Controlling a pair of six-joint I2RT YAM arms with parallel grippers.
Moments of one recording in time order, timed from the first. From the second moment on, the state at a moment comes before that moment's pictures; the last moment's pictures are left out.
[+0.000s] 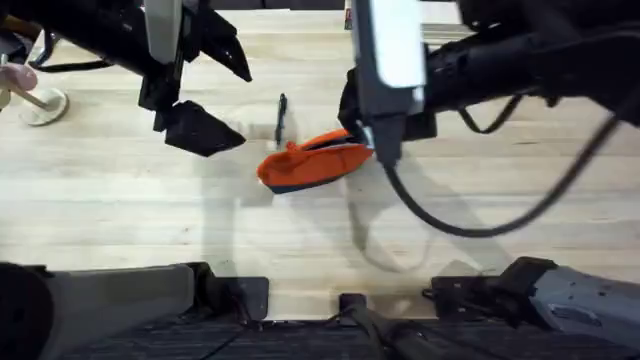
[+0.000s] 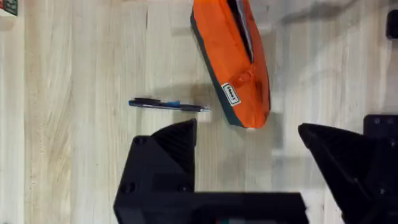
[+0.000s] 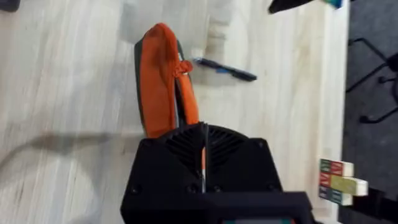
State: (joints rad) left arm 0.11 1.49 1.49 -1.55 0.65 1.65; right arm 0.64 1.29 1.22 -0.81 -0.36 -1.07
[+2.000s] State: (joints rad) left arm 0.11 1.49 1.49 -1.53 0.65 1.65; right arm 0.67 1.74 1.23 -0.66 -0.38 -0.99
